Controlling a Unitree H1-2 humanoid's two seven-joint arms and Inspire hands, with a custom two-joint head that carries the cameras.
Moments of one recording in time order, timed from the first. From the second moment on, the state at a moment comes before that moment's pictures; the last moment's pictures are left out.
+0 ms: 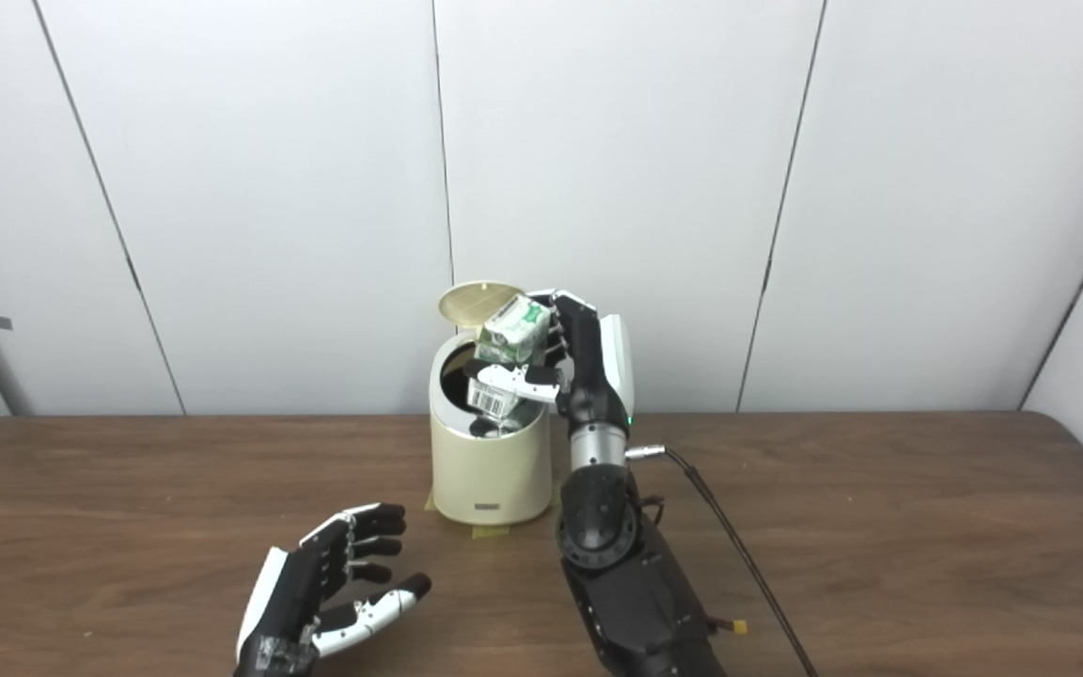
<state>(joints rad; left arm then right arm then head) -0.05 -0.01 -0.08 -0.14 0.24 0.10 0.04 -0.78 0.09 0.10 0.66 -0.33 -0.16 -0.48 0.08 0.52</state>
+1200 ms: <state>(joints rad) -0.04 -0.01 -0.09 -0.16 0.24 0.11 0.03 -0.83 0.09 0.12 0.77 -0.35 -0.22 -0.56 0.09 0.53</state>
